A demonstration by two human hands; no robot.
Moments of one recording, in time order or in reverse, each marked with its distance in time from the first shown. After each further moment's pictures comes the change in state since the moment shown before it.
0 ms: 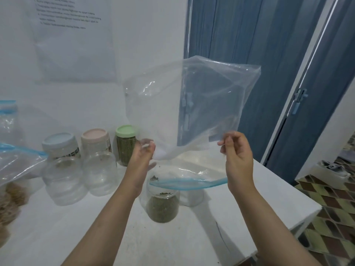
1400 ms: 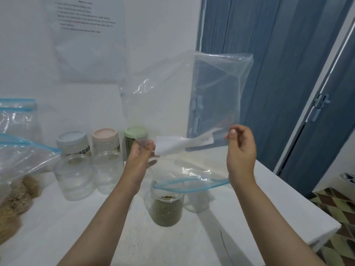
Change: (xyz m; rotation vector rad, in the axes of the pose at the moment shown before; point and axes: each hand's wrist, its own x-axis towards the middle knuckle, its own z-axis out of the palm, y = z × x) left_hand 0.014 0.000 -0.010 0.021 0.110 0.040; right_hand 0.030 0.012 0.020 -0.035 -0.024 -0.053
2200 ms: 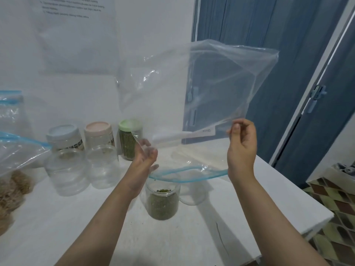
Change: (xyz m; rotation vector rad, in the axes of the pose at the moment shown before) left_hand -0.011 -0.027 -0.001 -0.036 -0.272 -0.086; right_hand -0.001 0.006 -0.007 0.079 0.048 0.016
